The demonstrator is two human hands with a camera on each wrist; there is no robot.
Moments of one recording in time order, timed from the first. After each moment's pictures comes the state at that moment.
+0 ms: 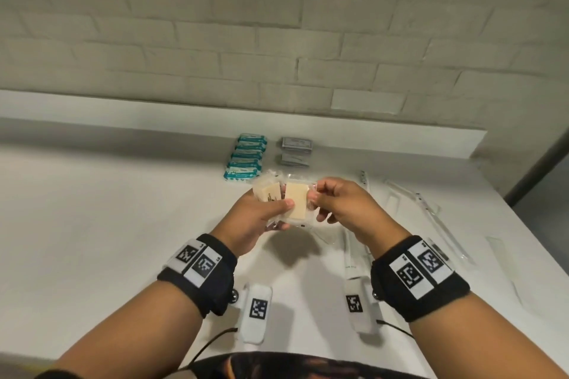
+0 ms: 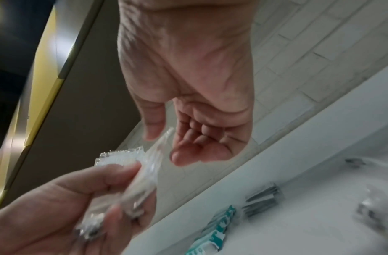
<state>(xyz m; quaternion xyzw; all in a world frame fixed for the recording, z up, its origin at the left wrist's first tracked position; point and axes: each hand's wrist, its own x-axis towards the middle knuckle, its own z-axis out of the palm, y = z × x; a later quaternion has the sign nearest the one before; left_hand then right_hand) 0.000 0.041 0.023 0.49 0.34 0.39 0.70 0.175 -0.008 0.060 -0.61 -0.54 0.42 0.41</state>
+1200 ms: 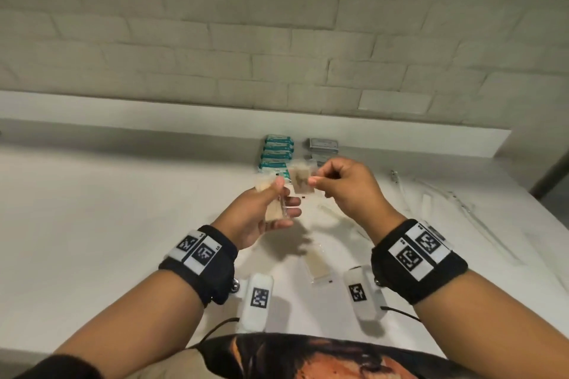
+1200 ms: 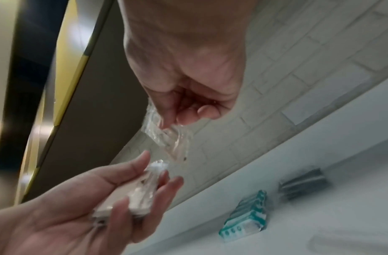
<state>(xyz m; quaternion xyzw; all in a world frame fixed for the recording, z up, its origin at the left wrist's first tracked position) -0.086 0.066 0.027 0.45 0.36 0.34 0.74 0.088 0.029 0.060 -0.62 -0.55 0.27 0.49</state>
